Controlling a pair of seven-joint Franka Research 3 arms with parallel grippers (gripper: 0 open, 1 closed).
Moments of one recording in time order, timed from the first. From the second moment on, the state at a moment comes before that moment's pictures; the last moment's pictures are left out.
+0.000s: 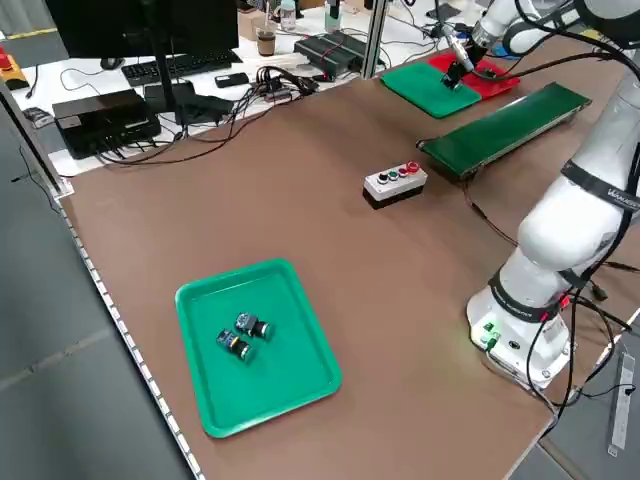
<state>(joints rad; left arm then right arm) -0.07 0.07 0.07 -1.52 -0.05 1.65 0.06 0.57 0.83 -0.13 -1.47 0.06 2.61 0.54</state>
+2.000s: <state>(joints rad) -0.07 0.07 0.07 -1.52 -0.05 1.65 0.06 0.39 0.58 -0.13 -1.40 0.06 2.36 0.37</state>
